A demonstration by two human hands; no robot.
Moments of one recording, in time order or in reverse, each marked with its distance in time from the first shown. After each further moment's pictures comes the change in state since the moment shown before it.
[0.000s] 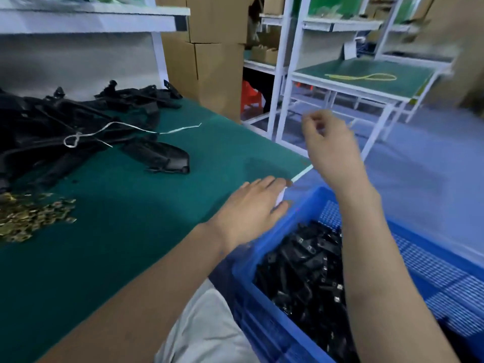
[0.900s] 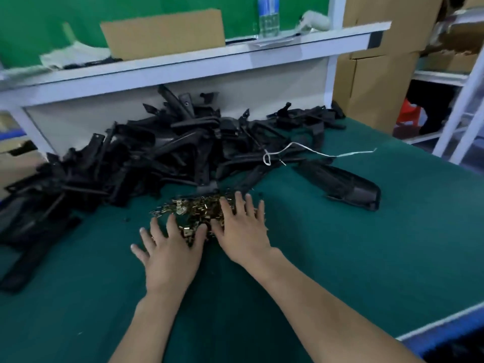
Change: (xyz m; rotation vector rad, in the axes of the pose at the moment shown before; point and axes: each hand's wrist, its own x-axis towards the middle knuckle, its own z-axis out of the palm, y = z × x) left_hand -0.297 -0.233 -0.120 0.301 0.318 -1.407; right_hand -0.154 -0.204 0.377 -0.213 -0.698 -0.650
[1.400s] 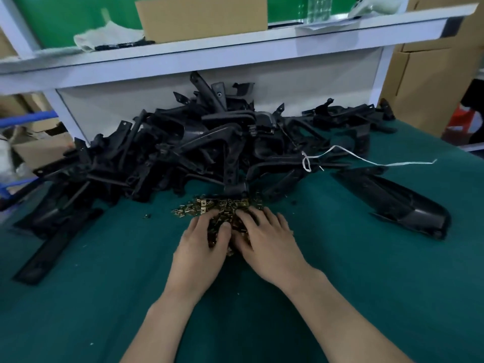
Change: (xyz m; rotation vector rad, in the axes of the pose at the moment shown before) left_hand 0.028 -0.010 0.010 -0.449 -0.002 0.191; right_hand 0.008 0.001 0.001 0.031 -0.027 -0.169
